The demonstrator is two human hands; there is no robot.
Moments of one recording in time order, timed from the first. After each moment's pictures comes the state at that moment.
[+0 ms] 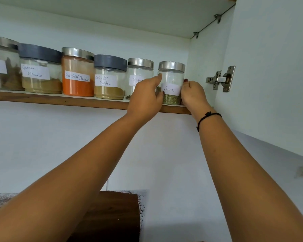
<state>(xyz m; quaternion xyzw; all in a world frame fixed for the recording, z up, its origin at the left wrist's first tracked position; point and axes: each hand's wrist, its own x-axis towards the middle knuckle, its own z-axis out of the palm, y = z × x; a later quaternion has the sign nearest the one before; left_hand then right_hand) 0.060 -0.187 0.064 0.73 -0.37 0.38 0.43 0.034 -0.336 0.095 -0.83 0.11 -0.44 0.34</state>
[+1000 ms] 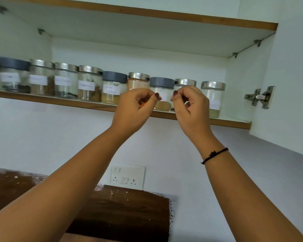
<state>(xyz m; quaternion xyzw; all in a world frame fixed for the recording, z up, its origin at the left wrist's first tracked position) 0.002 -0.015 0.054 0.68 -0.34 0.40 0.51 -0.032 -0.177 0.066 -0.72 -0.24 -0.59 0.28</state>
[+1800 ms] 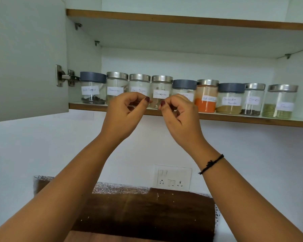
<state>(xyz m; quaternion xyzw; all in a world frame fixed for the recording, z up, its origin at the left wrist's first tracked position) 0.038 0.260 0.044 0.68 -0.34 0.40 0.51 0.007 0.095 0.043 -0.74 -0.27 -0.53 0.32</state>
